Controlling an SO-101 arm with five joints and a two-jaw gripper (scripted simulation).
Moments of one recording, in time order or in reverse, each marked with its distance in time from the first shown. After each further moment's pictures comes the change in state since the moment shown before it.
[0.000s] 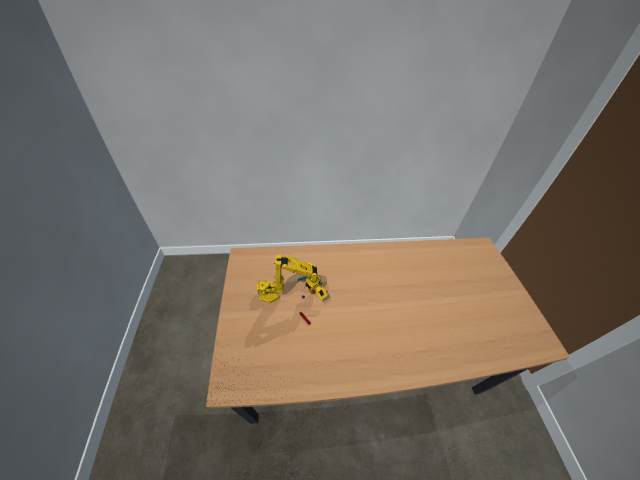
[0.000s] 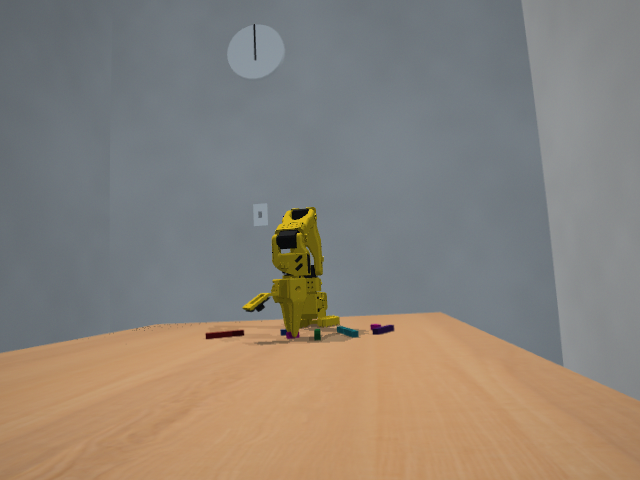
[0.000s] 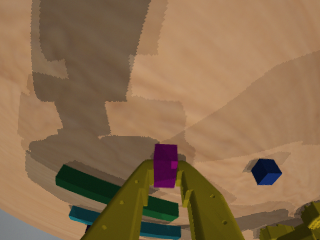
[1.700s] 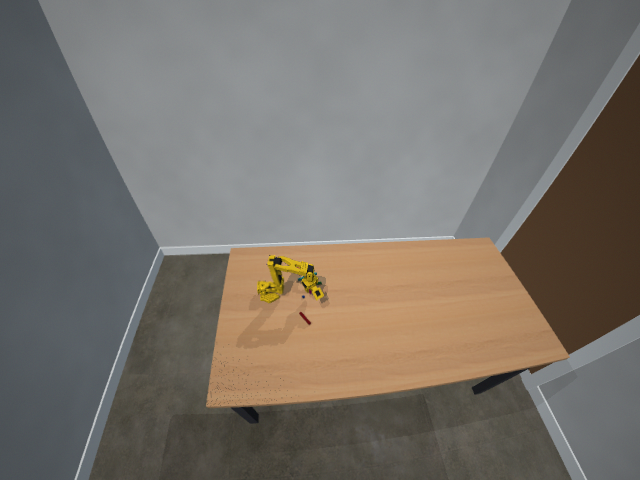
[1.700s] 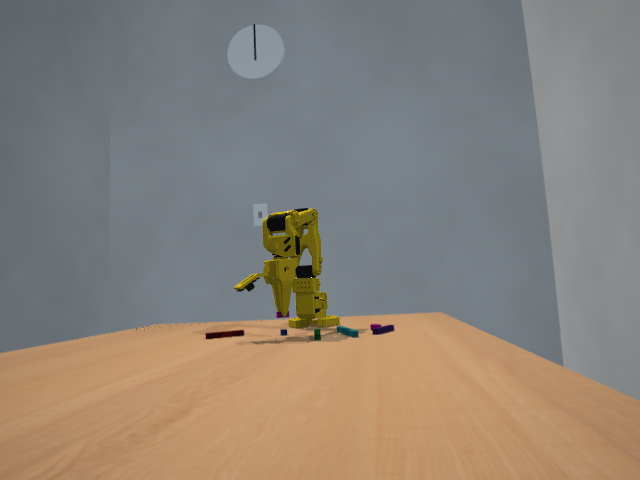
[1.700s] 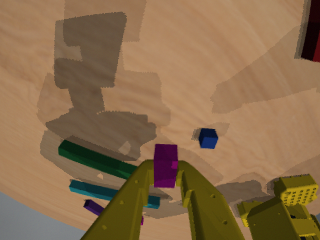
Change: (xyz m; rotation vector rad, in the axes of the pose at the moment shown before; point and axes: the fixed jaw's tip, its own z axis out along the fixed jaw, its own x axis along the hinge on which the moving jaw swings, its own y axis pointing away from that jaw) arm -0.007 -0.026 -0.034 0.002 0.003 0.050
